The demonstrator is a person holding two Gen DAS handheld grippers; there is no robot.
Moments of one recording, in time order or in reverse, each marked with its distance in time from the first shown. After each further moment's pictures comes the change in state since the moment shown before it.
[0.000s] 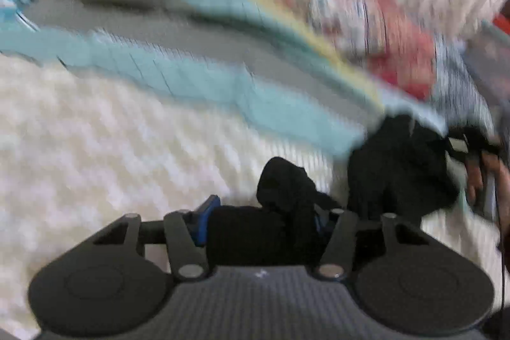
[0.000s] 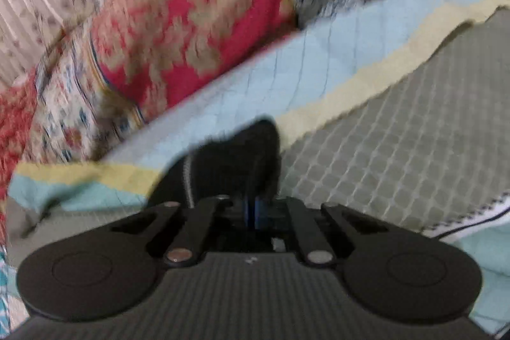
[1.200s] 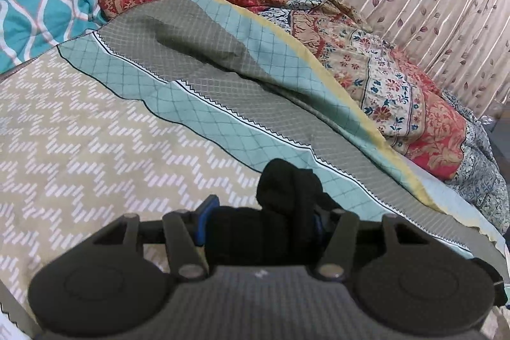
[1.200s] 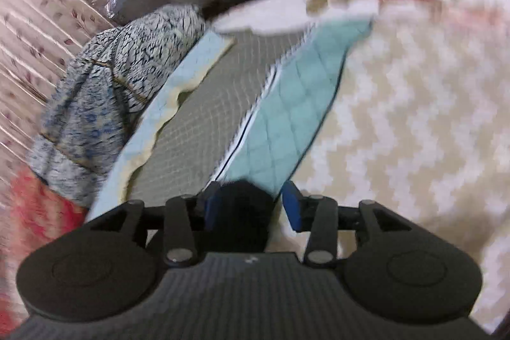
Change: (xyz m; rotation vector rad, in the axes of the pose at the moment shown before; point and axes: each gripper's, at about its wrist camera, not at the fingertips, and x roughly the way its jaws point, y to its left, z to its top) left arm -0.026 0.053 0.015 -0.143 -0.129 0.085; right arm -0.215 -0.217 -0.006 0.577 -0.297 -0.328
